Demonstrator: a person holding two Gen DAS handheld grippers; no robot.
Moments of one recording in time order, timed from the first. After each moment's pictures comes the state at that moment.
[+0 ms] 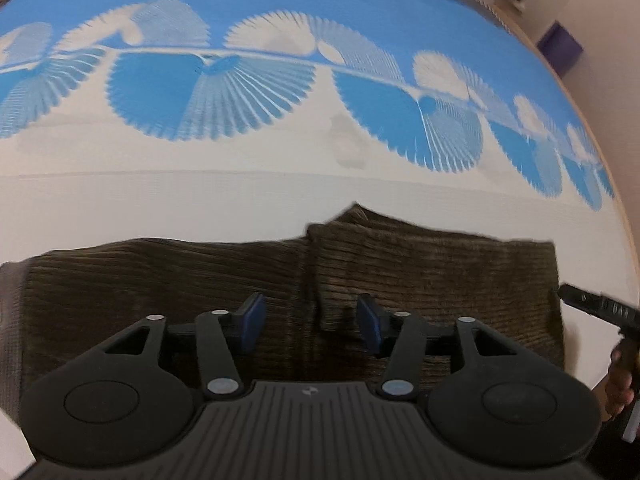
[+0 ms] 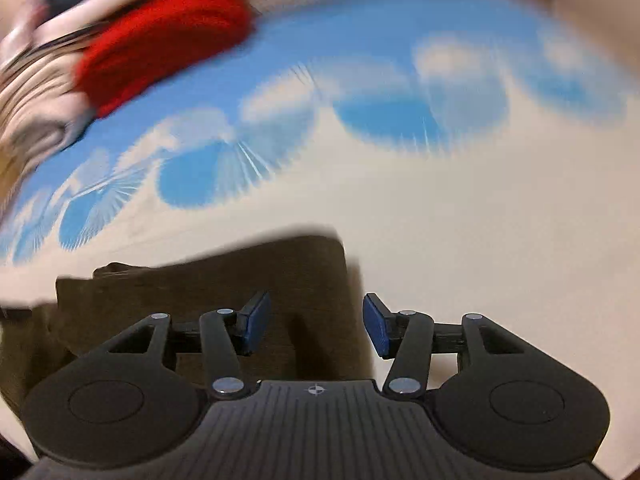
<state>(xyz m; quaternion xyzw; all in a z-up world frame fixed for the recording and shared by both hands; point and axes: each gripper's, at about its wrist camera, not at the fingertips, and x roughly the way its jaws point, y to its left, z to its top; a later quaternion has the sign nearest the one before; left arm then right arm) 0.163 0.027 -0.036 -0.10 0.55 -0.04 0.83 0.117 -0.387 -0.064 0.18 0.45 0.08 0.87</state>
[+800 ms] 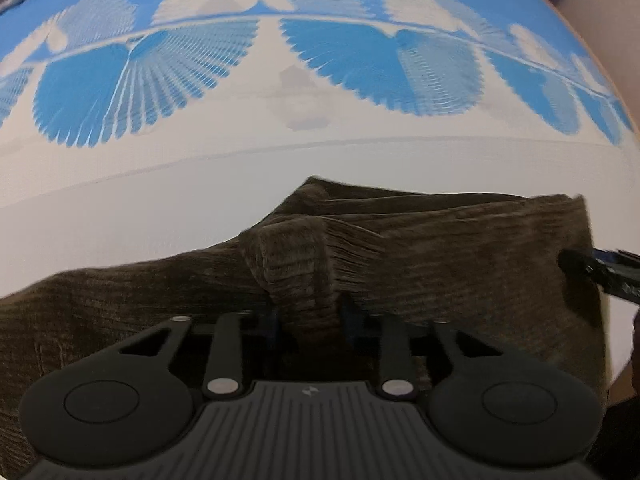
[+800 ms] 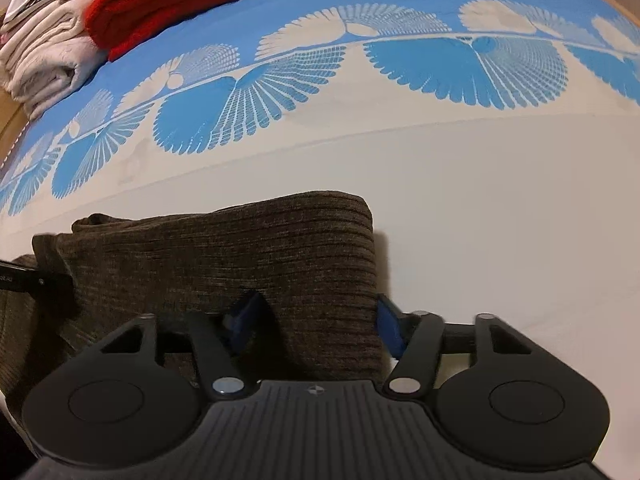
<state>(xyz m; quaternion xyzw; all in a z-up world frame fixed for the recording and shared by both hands) 0.201 -0.025 -0.073 -0.02 0.58 -0.07 0.81 0.147 -0.370 -0.096 0.11 0.48 0.13 0.86</state>
